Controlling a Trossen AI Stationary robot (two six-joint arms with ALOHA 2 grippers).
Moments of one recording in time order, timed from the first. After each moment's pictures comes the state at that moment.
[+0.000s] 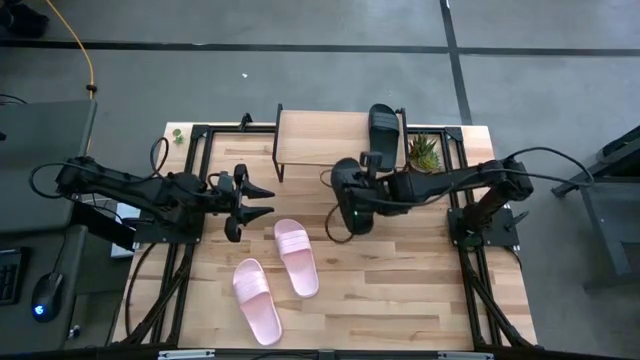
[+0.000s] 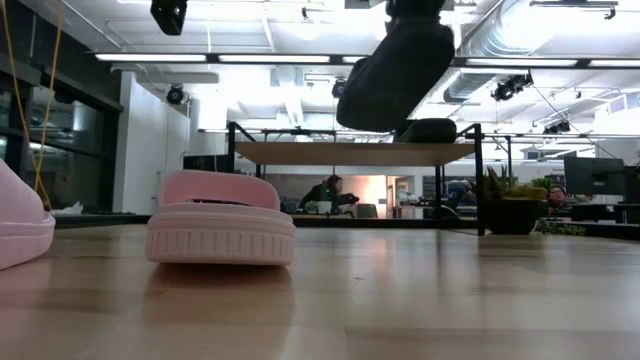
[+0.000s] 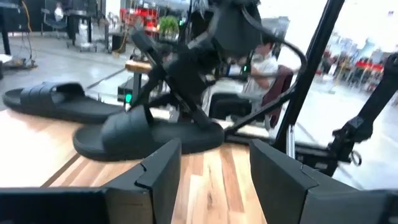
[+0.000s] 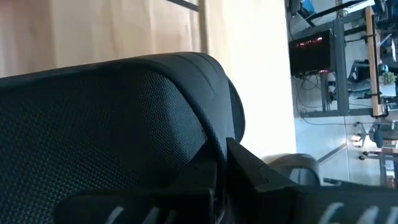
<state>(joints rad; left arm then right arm) -0.09 0.76 0.57 0.15 -0.22 -0.18 0.12 1.66 1.52 -1.02 0.76 -0.09</state>
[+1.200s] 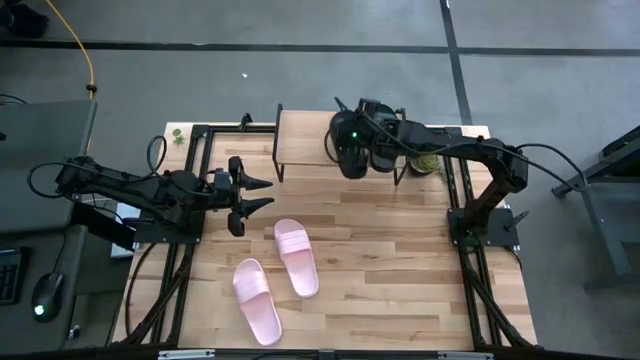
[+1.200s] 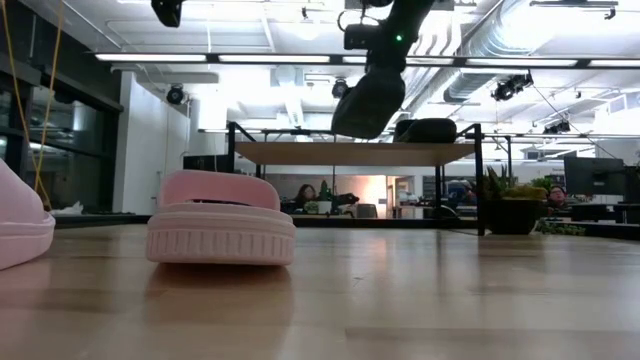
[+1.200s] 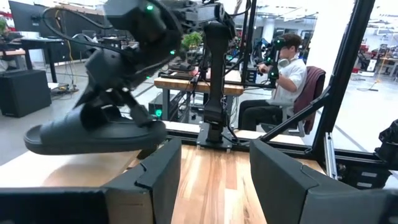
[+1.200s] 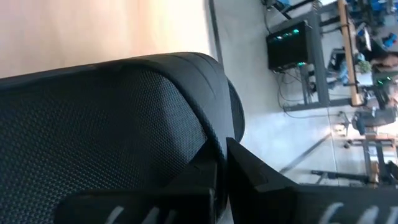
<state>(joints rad) -0.09 0.75 0.58 0.18 -0.34 -0.06 -0.30 1.66 1.52 -0.68 0.62 -0.53</state>
